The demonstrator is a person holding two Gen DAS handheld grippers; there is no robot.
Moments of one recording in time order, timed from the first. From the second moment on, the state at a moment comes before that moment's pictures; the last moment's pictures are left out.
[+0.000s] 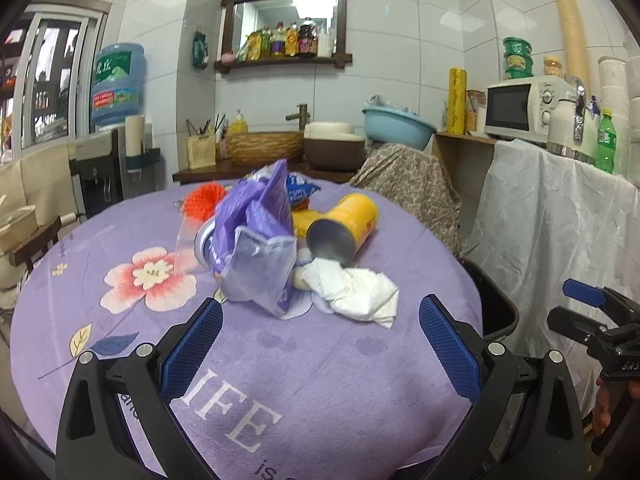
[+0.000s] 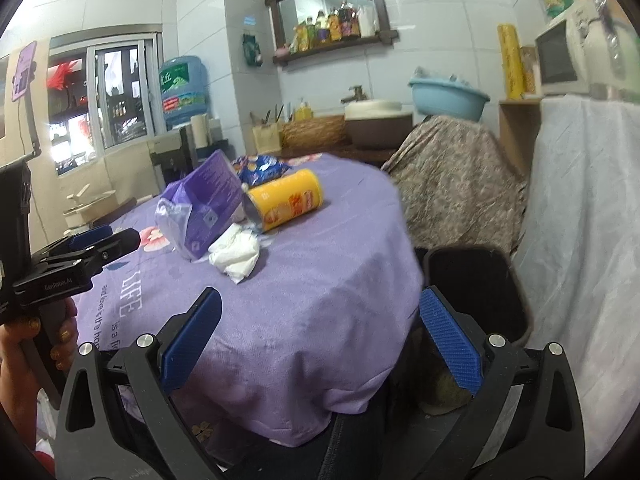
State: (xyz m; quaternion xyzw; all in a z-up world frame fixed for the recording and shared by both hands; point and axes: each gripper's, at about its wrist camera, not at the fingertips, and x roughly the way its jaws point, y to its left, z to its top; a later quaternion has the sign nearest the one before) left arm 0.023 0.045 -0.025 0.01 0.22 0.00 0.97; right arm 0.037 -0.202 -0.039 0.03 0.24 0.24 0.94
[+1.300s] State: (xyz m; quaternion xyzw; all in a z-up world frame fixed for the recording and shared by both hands) left arm 0.114 0.113 -0.038 -0.12 0.34 -0.02 0.93; right arm 0.165 -0.042 -0.056 -0.14 0.37 0.35 0.85
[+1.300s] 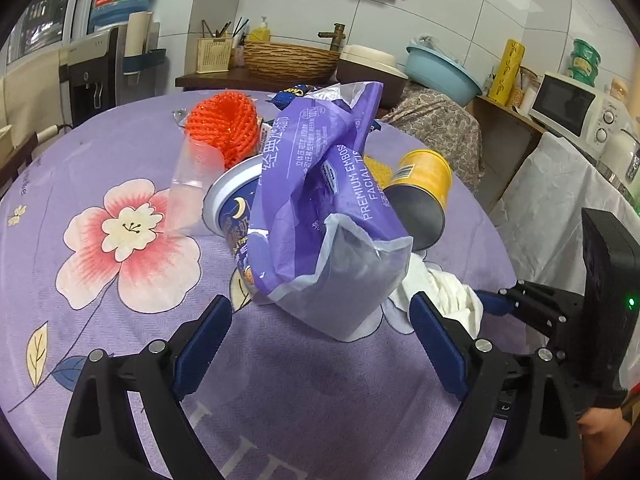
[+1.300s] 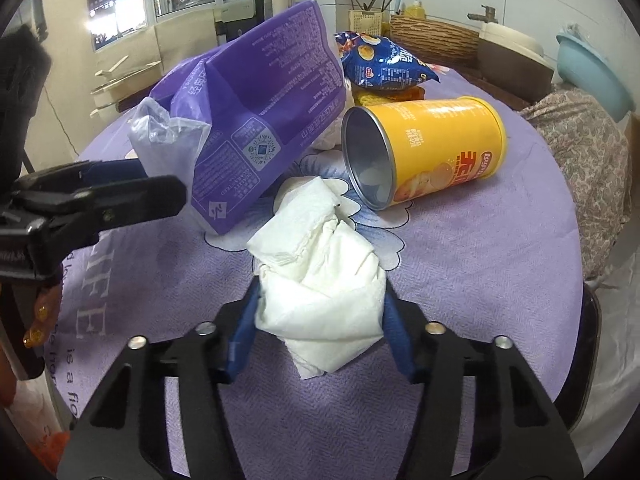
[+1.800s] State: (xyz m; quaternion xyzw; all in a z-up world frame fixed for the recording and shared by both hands) left arm 0.135 0.113 -0.046 -0.16 0.36 -0.02 0.92; right arm 0.146 -0.072 -0.046 -0.10 0.35 0.36 0.86
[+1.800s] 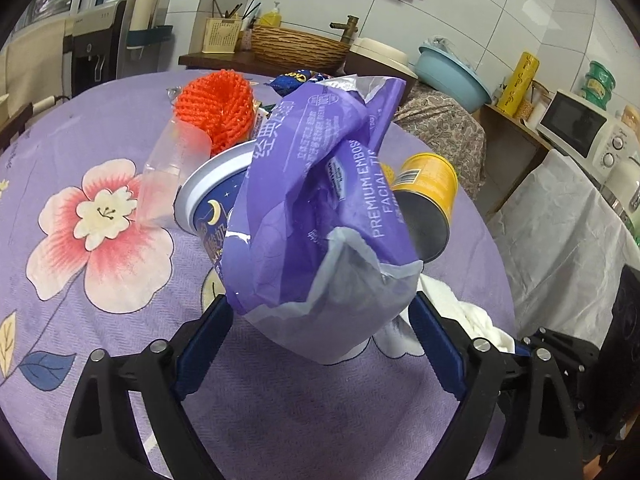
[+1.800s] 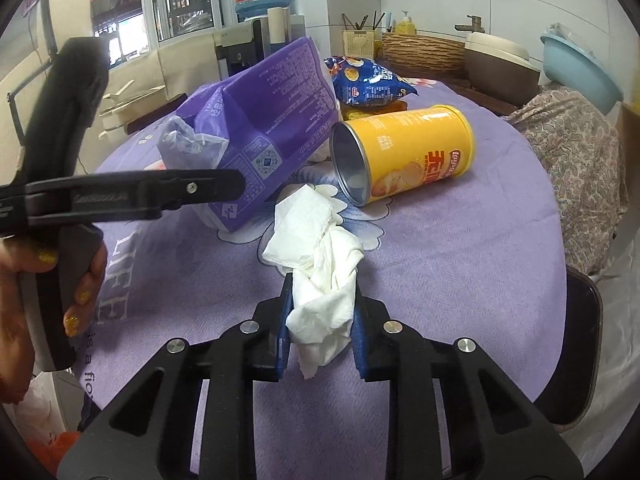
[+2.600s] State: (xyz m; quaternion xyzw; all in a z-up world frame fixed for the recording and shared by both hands) left arm 0.111 0.118 -0.033 -0.17 0.30 -0.02 0.94; right arm 0.127 -0.080 -0.050 -0.10 0.32 0.36 0.87
